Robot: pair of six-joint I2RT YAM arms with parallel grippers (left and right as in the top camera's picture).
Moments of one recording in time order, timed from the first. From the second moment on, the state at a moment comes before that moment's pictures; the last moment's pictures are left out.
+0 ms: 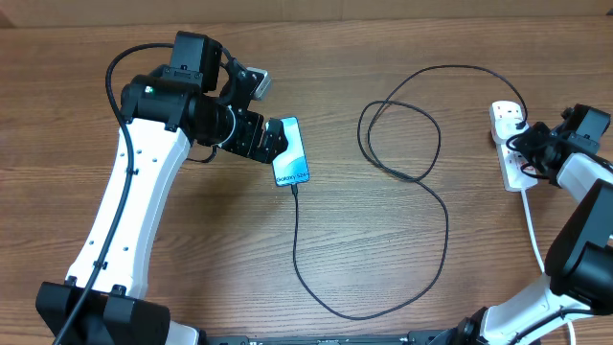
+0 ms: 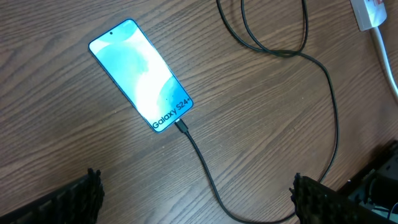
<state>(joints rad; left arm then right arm) -0.21 1.64 1.65 -1.22 0.41 0.11 -0.48 1.90 1.08 -0.16 -0.17 0.38</state>
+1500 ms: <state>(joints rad) -0.21 1.64 1.65 -1.21 0.41 0.11 -0.37 1.32 1.04 -0.49 -0.30 0.38</state>
